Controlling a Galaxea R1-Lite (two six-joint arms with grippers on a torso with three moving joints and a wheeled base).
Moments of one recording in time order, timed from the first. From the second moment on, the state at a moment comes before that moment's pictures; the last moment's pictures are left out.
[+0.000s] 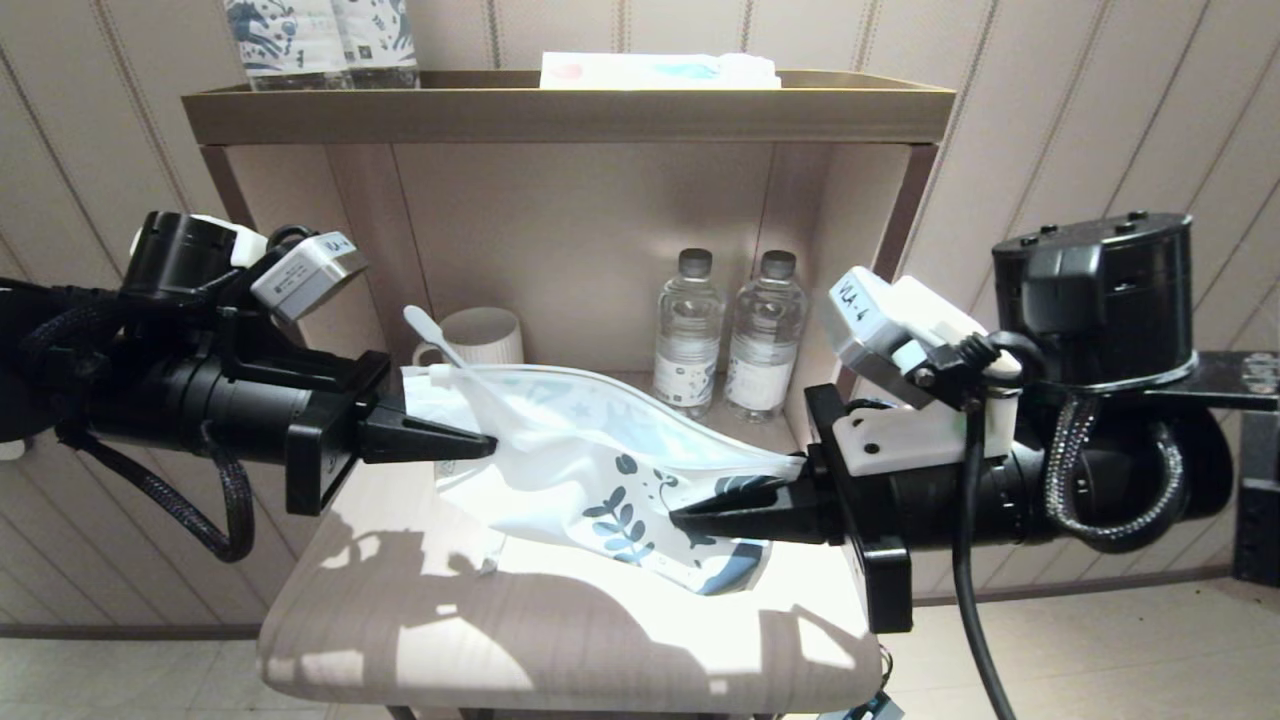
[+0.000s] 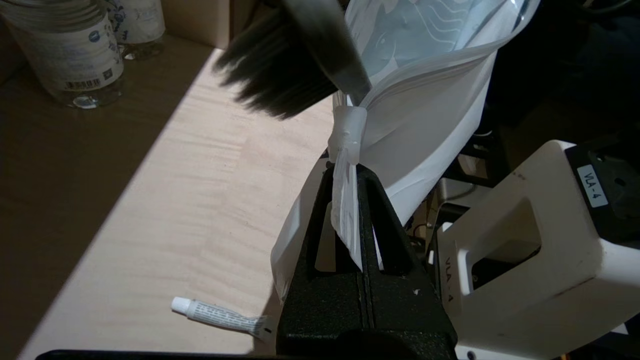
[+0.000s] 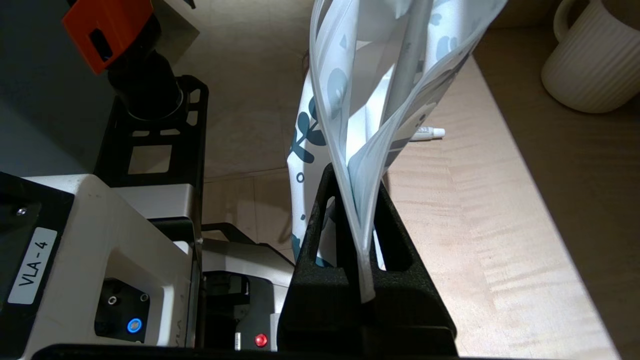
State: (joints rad) left arm -0.23 1.63 -1.14 0.22 -1.19 0.54; right arm 0.65 1.52 -1.01 -0.20 0.72 -0.33
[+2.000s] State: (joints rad) left arm -0.24 1.62 -1.15 0.18 -0.81 0.58; right arm 0.58 1.51 -1.04 -0.32 0.63 -0.21
